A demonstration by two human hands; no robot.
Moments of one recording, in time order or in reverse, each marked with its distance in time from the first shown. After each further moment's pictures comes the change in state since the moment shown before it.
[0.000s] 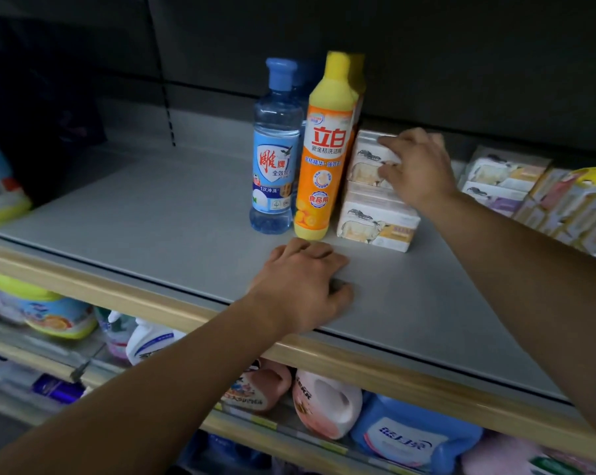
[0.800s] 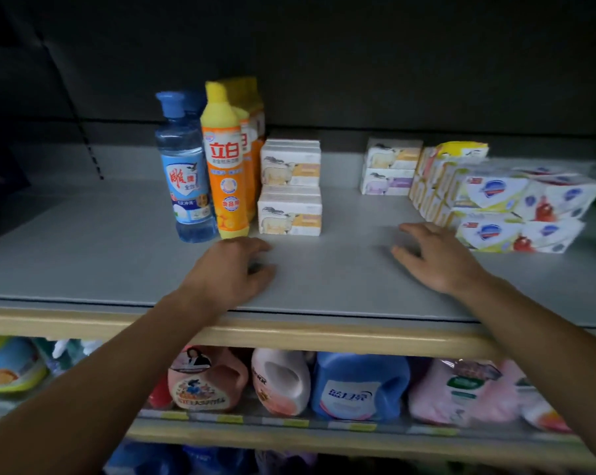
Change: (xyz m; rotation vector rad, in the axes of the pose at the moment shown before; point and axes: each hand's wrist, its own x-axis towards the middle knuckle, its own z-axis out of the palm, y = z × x) left_hand 0.000 0.019 -0.015 -0.122 0.085 0.009; right_hand -0.203 0.081 -0.089 -0.019 -0.358 0.391
